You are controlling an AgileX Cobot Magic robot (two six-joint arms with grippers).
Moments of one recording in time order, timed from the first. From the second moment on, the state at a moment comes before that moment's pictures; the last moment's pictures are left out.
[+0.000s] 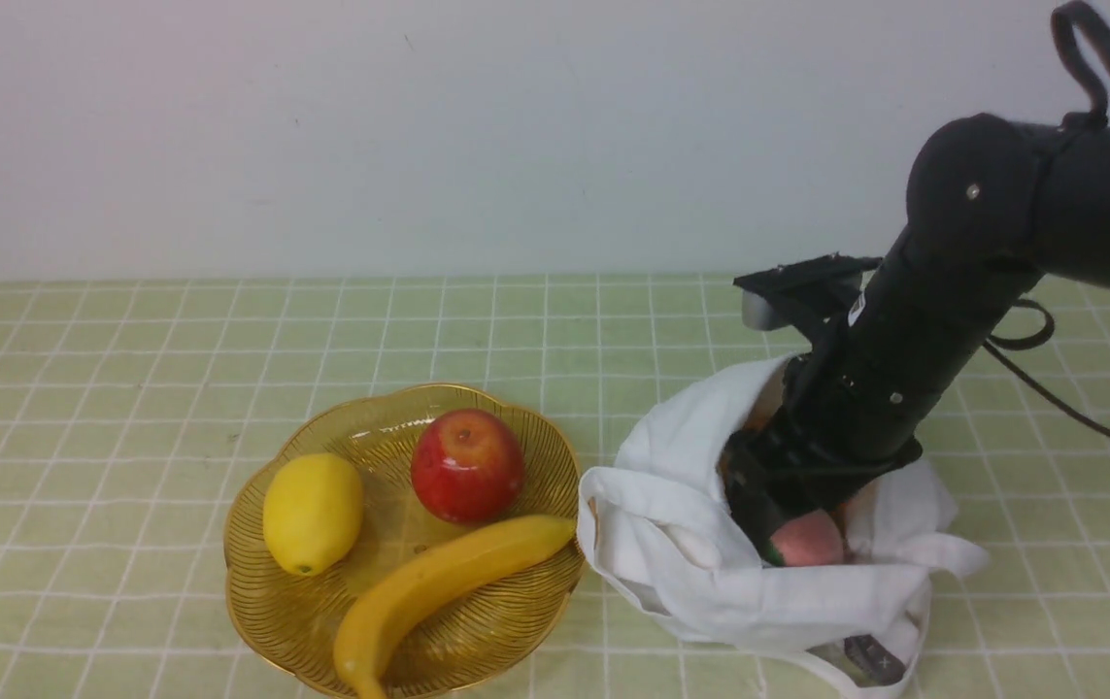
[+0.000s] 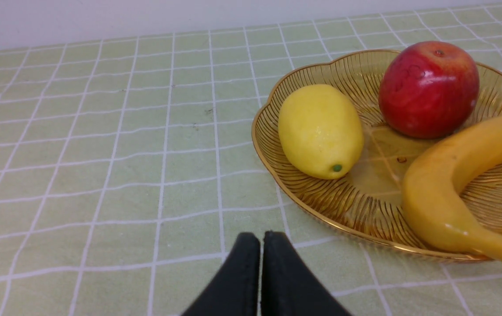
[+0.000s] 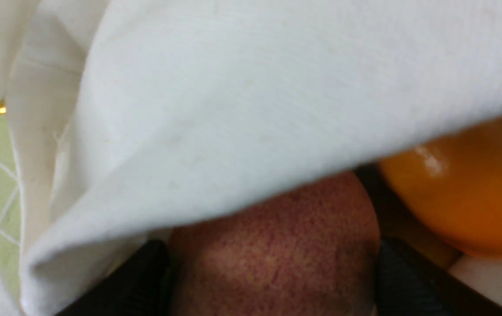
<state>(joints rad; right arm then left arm) 0.38 1.83 -1.35 0.33 1.16 -0.33 -0.09 -0.01 0.03 -0.05 0.38 0.08</state>
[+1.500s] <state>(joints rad) 0.77 1.85 -1.45 0.47 0.78 -0.35 -0.09 -0.01 0.03 -0.05 0.38 0.08</state>
